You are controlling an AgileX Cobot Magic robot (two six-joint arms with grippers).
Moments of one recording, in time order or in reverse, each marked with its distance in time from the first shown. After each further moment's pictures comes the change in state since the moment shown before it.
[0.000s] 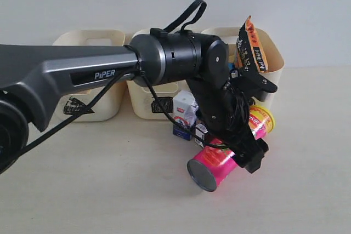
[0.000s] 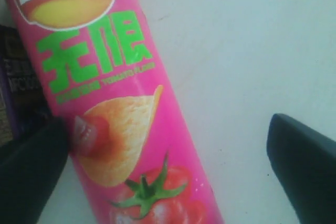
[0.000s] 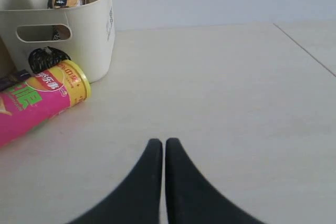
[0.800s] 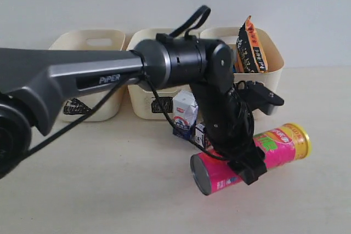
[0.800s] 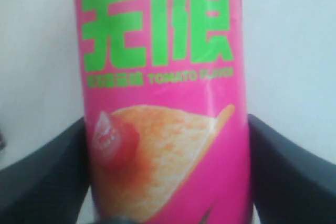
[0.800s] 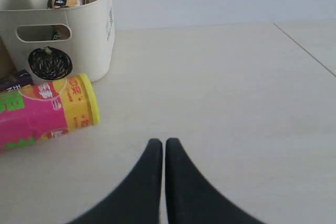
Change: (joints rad) left arm -0.014 -0.007 0.000 -0.067 0.104 0.077; right arm 0.000 0.000 0.000 0.000 0.000 0.000
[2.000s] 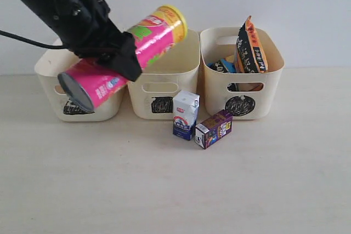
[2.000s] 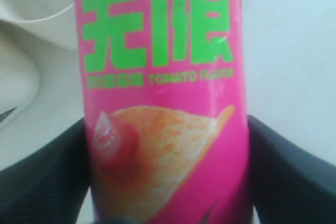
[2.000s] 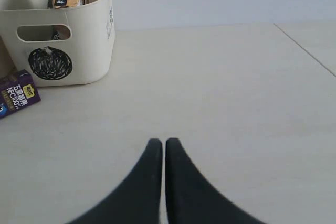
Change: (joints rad) left arm 0.391 -0.632 0.390 0.032 0.012 -0.140; right arm 0.000 0.000 0.000 0.000 0.000 0.000
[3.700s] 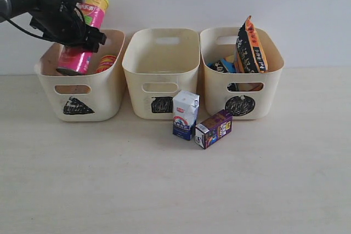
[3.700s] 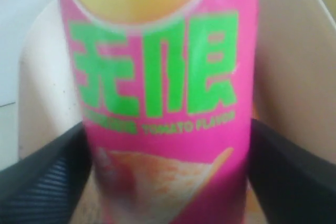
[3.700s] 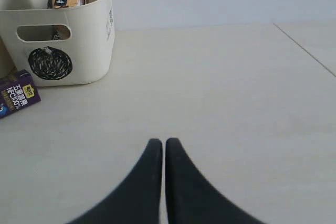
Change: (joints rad) left arm 0.277 0.644 -0.597 0.334 -0.284 -0.277; right arm 0.000 0.000 0.000 0.000 0.000 0.000
